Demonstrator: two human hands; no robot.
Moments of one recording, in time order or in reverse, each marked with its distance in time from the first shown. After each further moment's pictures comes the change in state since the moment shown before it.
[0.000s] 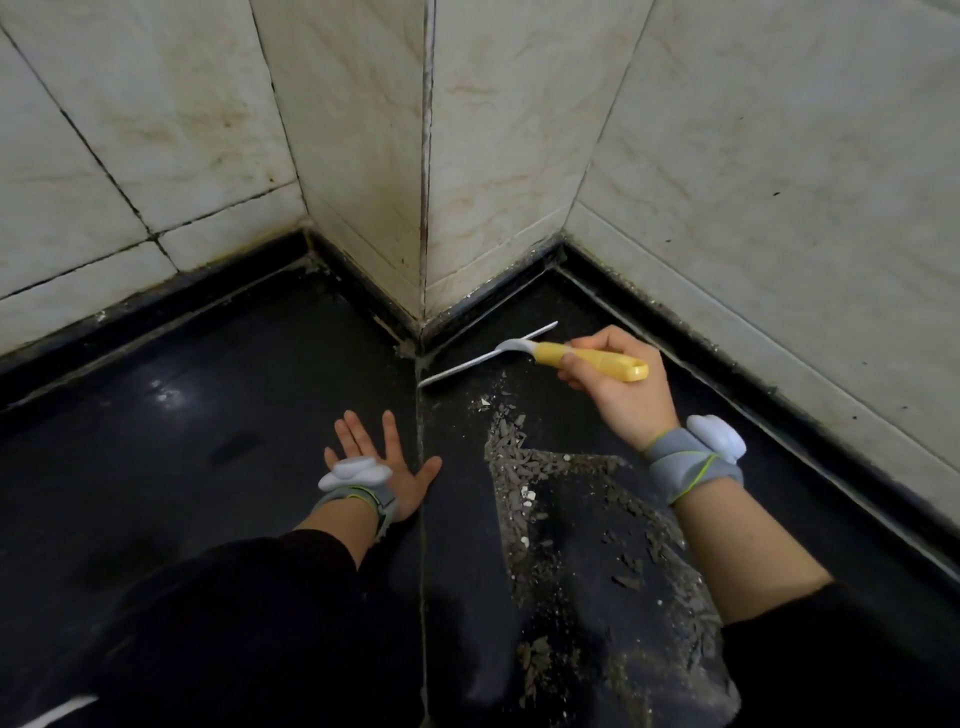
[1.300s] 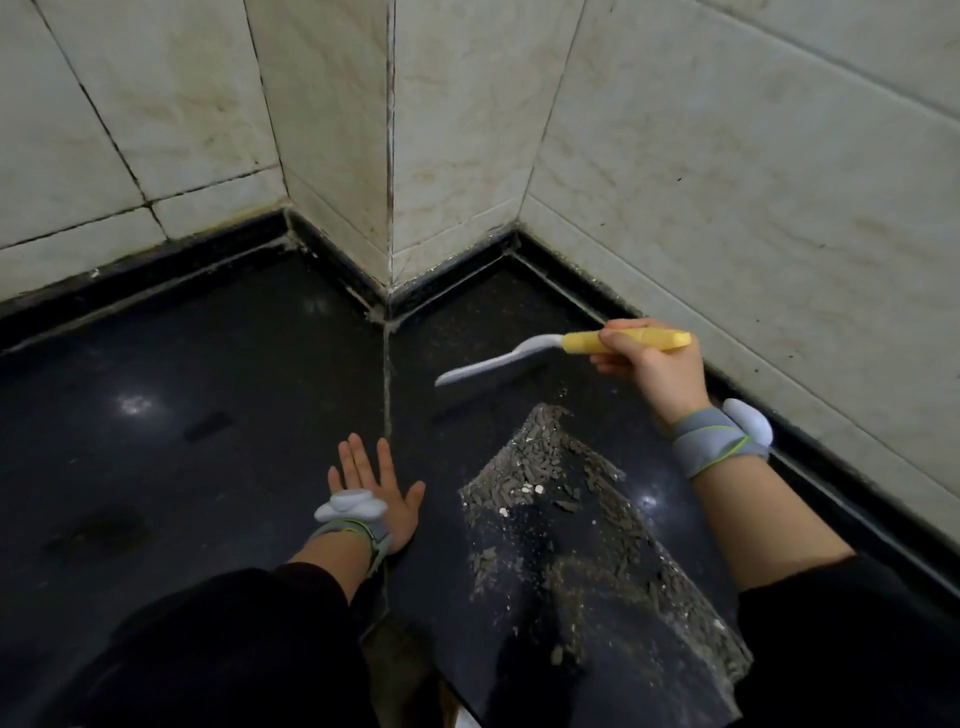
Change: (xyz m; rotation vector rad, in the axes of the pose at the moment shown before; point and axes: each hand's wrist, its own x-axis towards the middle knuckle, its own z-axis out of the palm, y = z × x) left_hand -0.105 0.016 0.063 0.012 0.070 0.050; right_hand -0.070 -0.010 -0.082 0.189 0.133 0.102
